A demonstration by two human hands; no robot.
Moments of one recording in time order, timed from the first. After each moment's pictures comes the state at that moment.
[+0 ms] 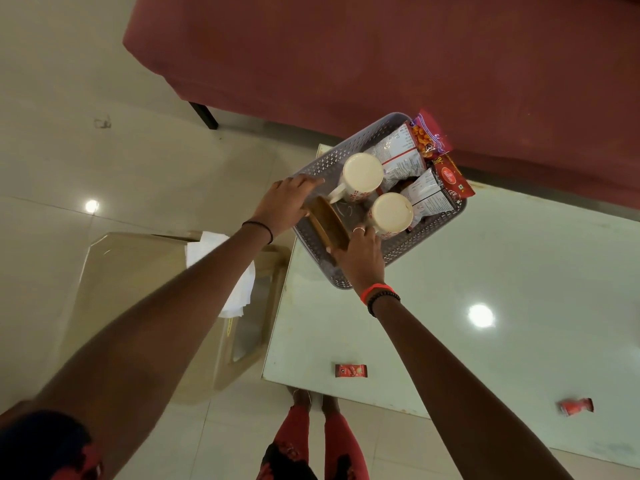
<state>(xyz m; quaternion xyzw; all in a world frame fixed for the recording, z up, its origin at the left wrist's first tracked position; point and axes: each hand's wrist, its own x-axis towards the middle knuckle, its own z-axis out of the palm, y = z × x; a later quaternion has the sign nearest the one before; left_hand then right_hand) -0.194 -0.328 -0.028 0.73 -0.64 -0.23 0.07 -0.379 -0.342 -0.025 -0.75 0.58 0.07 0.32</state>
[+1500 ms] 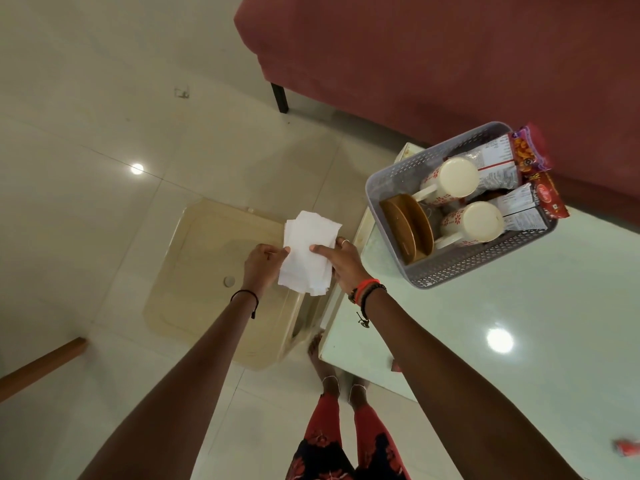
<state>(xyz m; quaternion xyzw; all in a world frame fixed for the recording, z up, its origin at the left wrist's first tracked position) -0.149 -0.113 -0.048 0.87 -0.03 -0.39 0.29 -0.257 -0.233 -0.042 -0.37 0.54 0.02 0.75</state>
